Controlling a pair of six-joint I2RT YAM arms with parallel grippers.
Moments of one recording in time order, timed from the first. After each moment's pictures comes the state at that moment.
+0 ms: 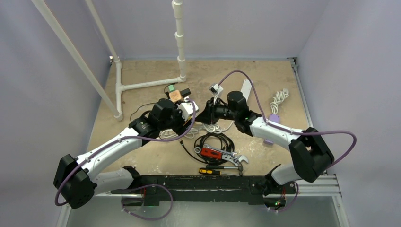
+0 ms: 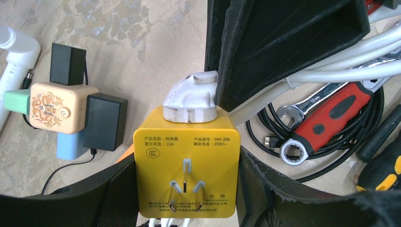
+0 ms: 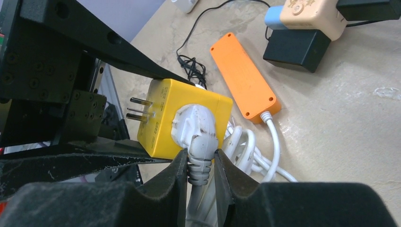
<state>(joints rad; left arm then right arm) -0.71 1.12 0.81 -0.27 0.13 0.27 0.64 1.45 0.81 0.32 -0.57 0.43</state>
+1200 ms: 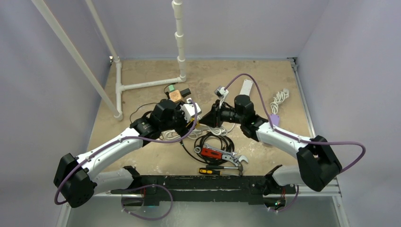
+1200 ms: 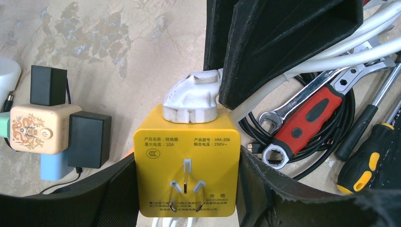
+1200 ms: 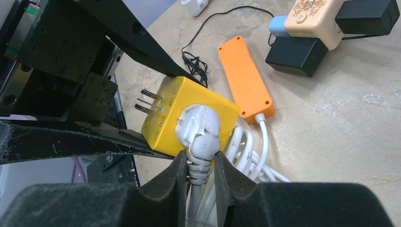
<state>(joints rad) -0.72 1.13 0.81 -0.25 0.18 0.27 0.62 1.34 0.71 0.35 -0.62 0.35</state>
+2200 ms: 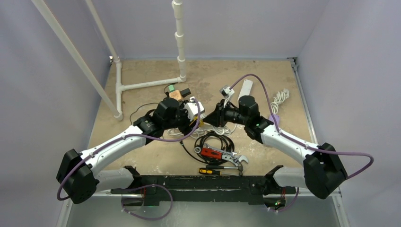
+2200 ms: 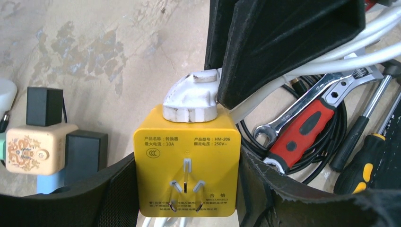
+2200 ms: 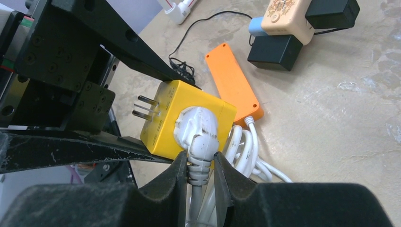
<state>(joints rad) -0.73 1.17 0.84 -0.23 0.20 0.27 0.61 1.25 0.70 0.27 -0.48 0.38</state>
